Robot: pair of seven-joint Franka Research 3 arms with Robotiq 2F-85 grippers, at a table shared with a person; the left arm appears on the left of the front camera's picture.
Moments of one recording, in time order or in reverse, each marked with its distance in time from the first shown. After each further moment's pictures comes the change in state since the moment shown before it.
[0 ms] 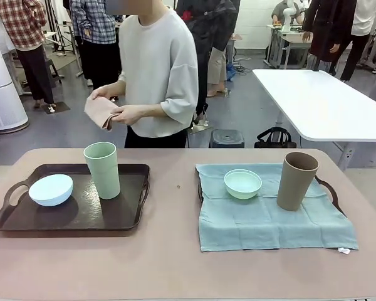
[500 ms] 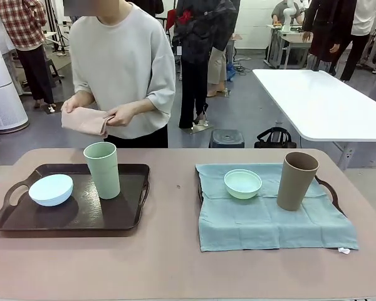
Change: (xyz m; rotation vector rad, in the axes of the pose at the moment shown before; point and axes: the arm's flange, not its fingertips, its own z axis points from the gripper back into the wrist) left arm -0.007 -0.029 -0.019 0.080 0.025 -0.066; right arm 0.006 0.017 -0.007 -0.012 0.029 0.022
